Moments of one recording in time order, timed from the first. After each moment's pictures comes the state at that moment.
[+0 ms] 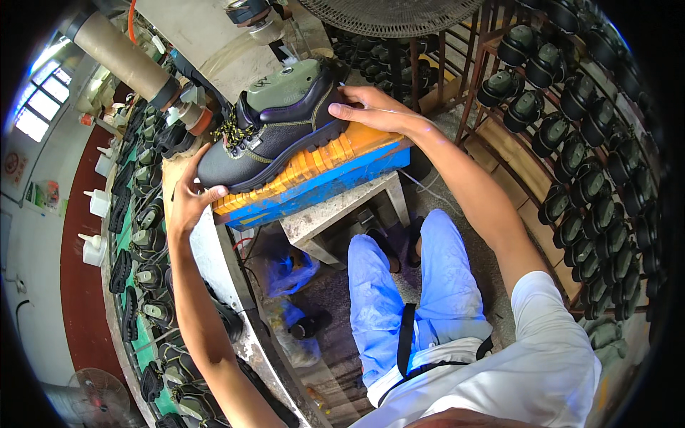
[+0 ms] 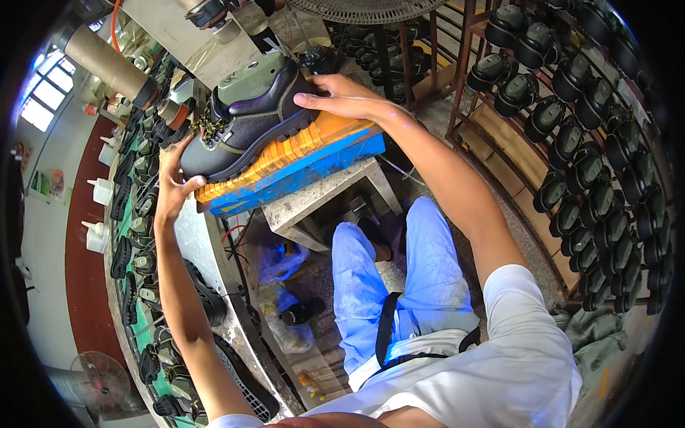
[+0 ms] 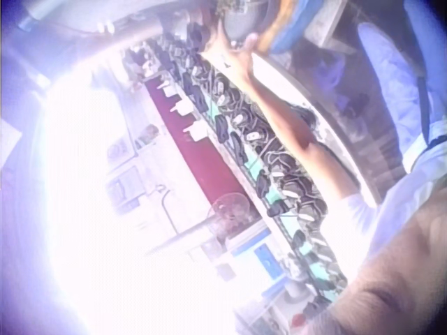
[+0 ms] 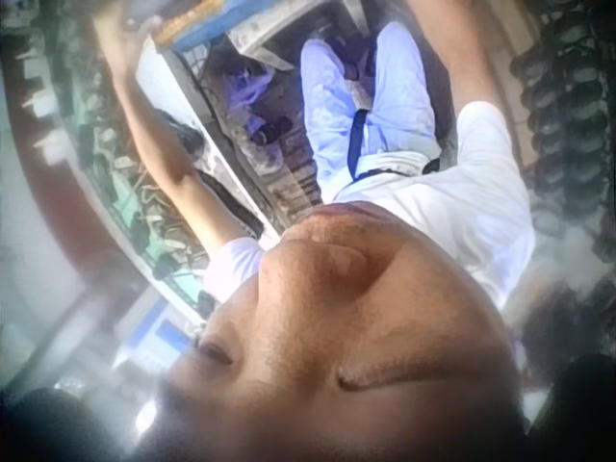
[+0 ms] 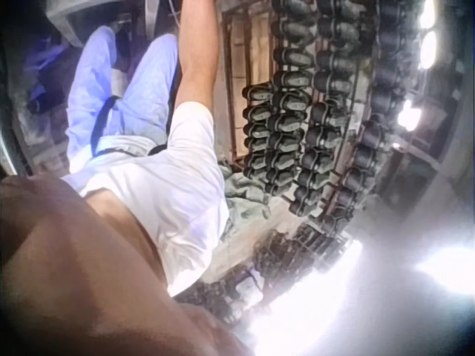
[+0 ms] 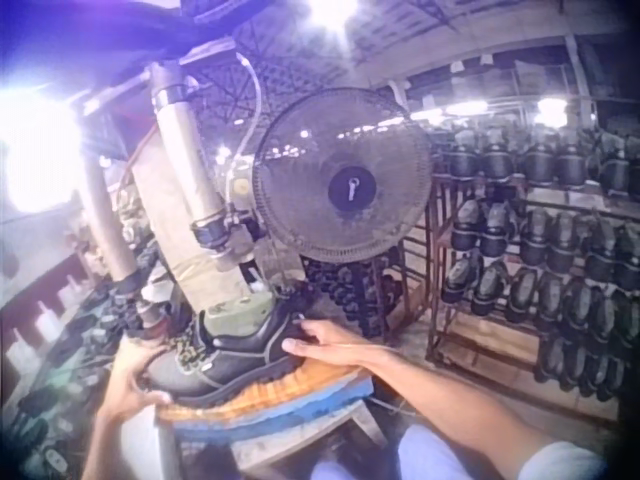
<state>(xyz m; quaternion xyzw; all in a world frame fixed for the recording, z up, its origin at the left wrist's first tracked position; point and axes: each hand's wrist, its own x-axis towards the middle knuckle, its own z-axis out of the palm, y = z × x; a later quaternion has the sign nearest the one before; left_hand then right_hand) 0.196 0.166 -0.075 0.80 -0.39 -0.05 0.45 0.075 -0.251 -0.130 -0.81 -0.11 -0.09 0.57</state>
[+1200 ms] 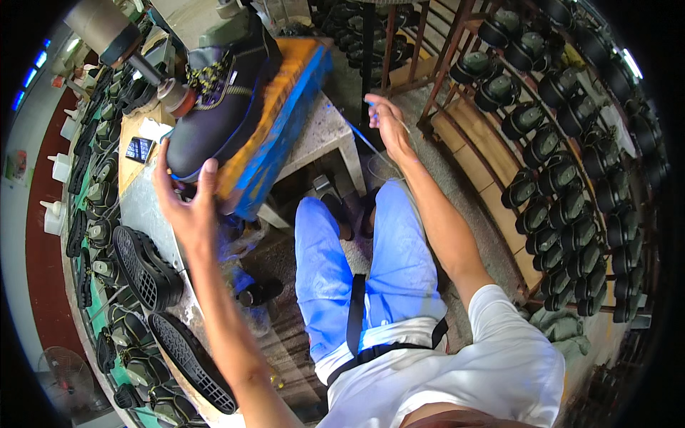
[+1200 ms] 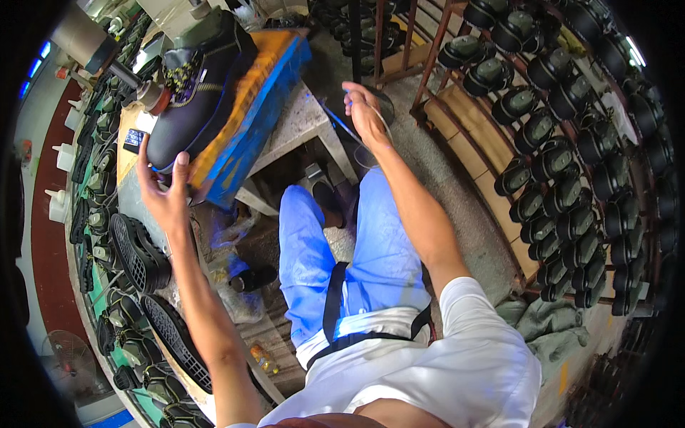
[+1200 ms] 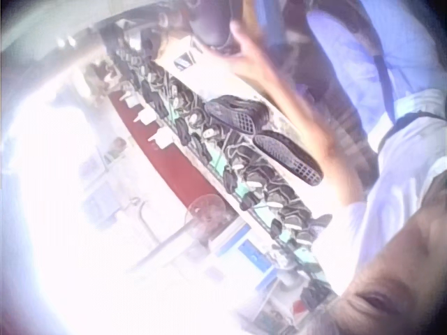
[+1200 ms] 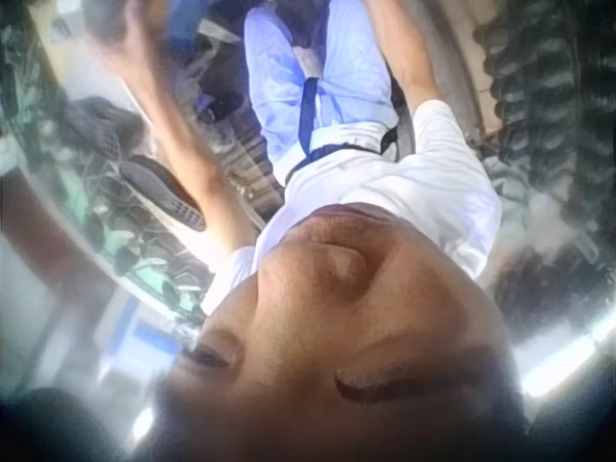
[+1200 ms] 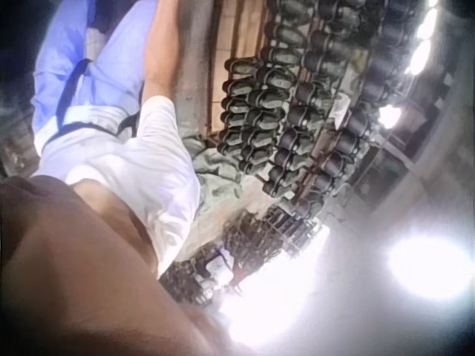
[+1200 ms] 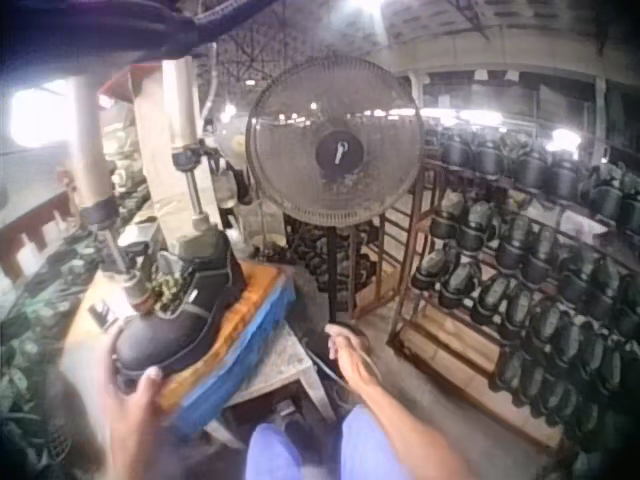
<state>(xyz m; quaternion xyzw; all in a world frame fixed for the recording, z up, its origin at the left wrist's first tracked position) 0.013 0.098 -0.140 0.80 -0.19 0.26 0.50 -0.018 -0.280 -0.295 -0.62 0.19 -0.28 0.71</state>
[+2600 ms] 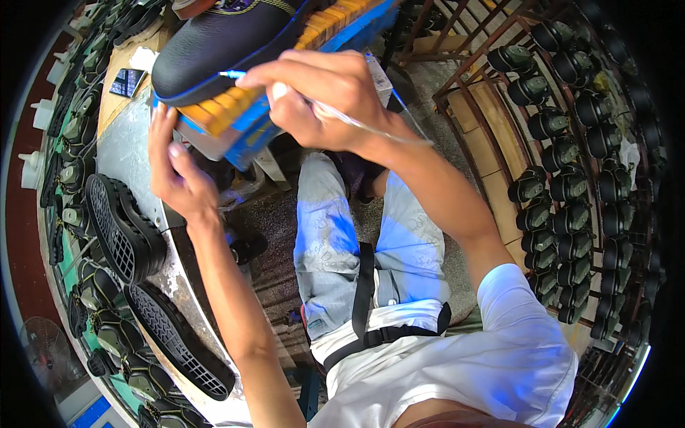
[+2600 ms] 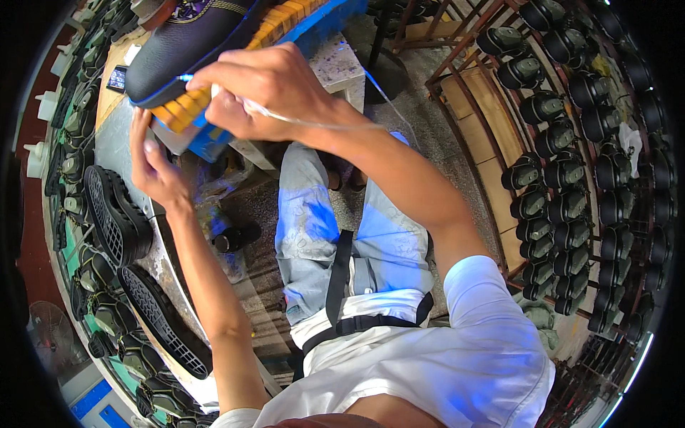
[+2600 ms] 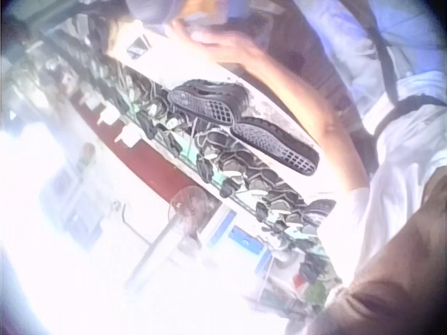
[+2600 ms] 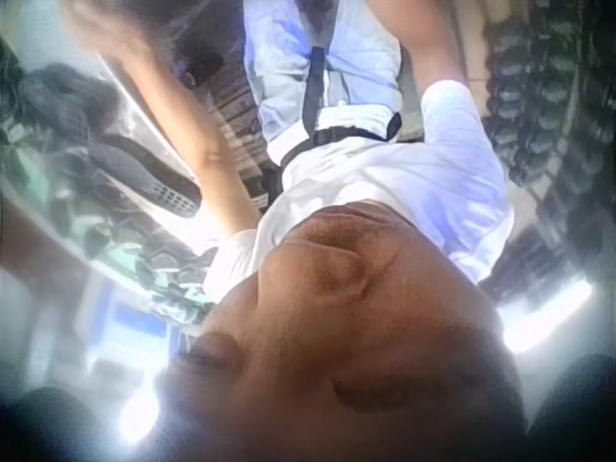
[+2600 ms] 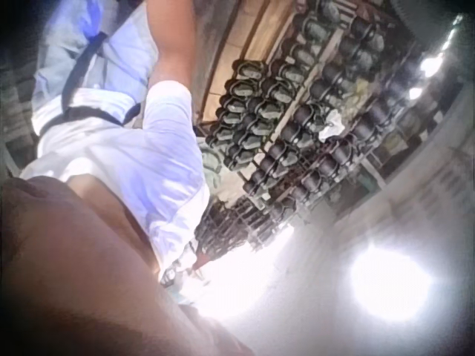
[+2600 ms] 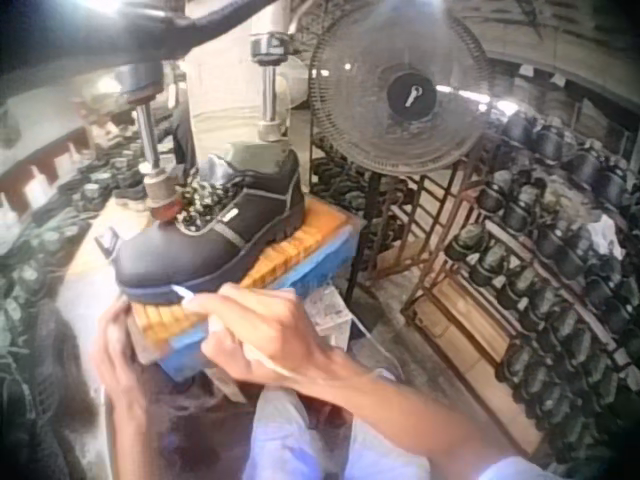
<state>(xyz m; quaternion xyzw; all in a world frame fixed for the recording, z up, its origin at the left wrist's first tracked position) 0.036 0.151 -0.220 0.75 -0.25 0.41 0.46 0.001 -0.089 -0.162 -0.74 -0.34 -0.47 0.34</state>
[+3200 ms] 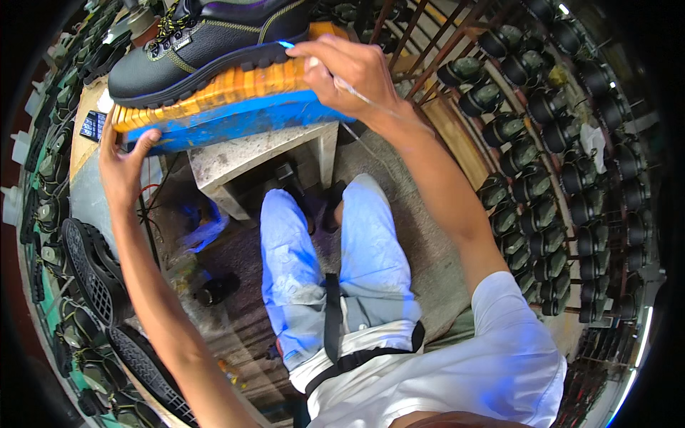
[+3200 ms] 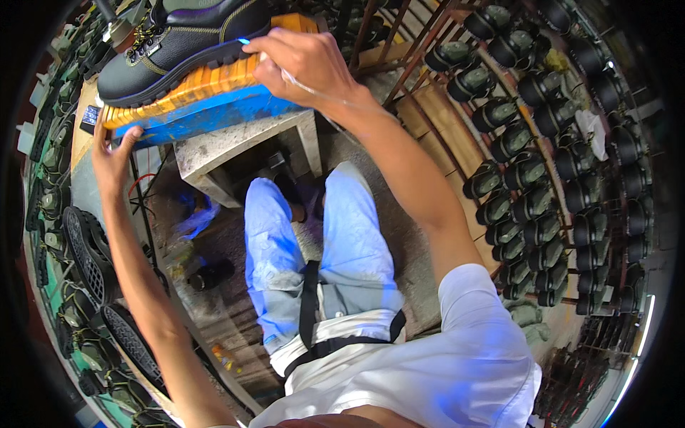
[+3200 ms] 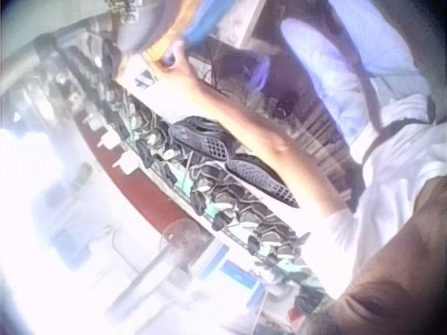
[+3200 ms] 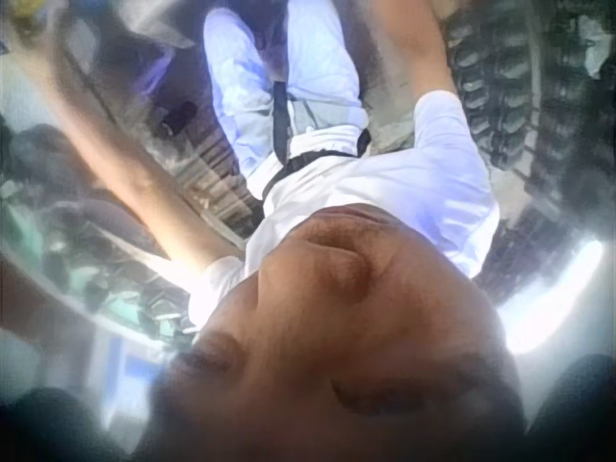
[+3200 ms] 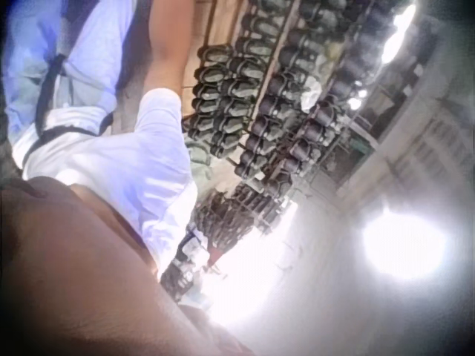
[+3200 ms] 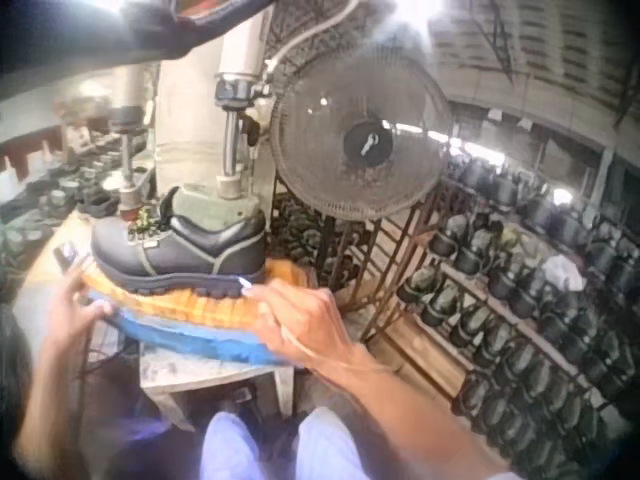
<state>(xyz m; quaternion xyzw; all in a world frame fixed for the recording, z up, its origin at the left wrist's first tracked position) 0.145 0.170 -0.197 0.80 -0.25 0.17 0.52 0.008 -0.211 -0.146 -0.83 -0.25 -0.48 0.13</state>
